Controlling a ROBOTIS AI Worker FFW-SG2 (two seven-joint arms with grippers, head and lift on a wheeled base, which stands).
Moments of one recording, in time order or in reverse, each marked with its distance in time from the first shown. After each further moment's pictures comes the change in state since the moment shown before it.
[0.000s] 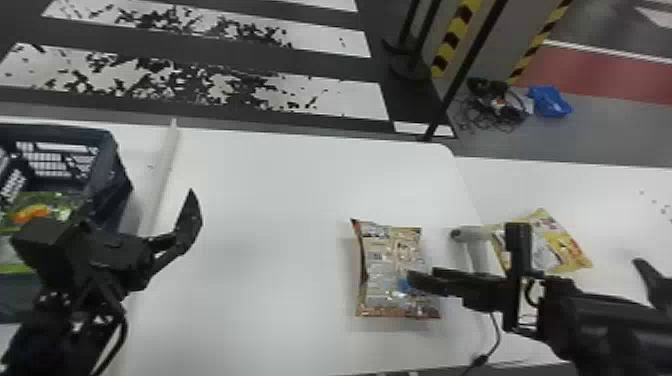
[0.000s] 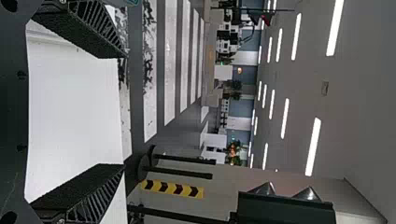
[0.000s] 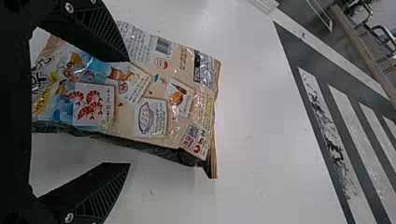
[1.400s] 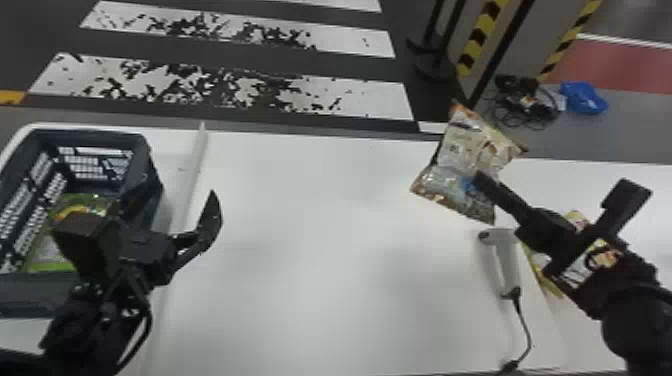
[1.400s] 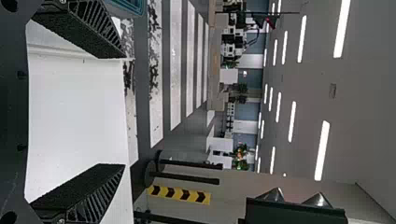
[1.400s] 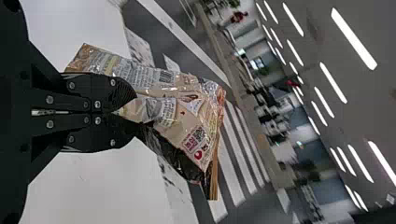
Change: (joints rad) left arm -0.018 0.013 0.018 0.013 0.007 0.034 0.003; right arm -0.011 0.117 -0.164 -0.133 -0.317 -0.332 -0.297
